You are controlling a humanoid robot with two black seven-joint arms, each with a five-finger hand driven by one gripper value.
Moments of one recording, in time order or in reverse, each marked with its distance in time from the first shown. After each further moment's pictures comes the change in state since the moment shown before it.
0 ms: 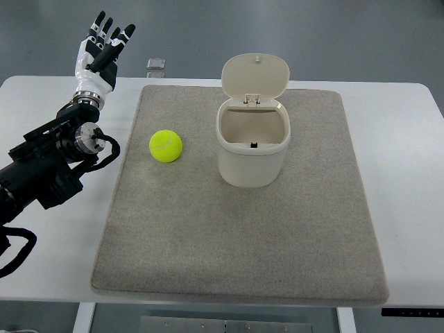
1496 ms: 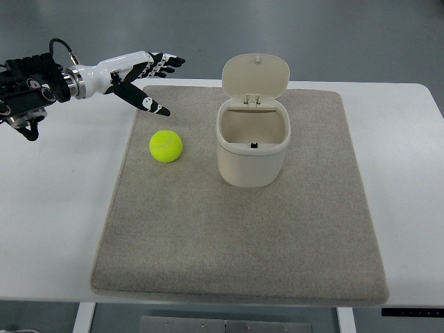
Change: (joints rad) left arm -0.416 0.331 0.897 -0.315 0.657 -0.160 0.023; right arm 0.000 0.000 0.000 0.000 0.000 0.000 0.000
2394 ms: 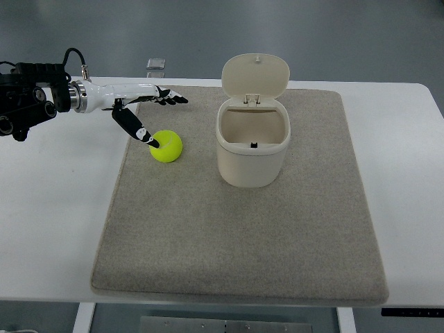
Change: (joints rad) left arm 0.030 -0.010 -0.001 0.006 0.310 -0.004 -0.023; right arm 0.000 0.000 0.000 0.000 0.000 0.000 0.000
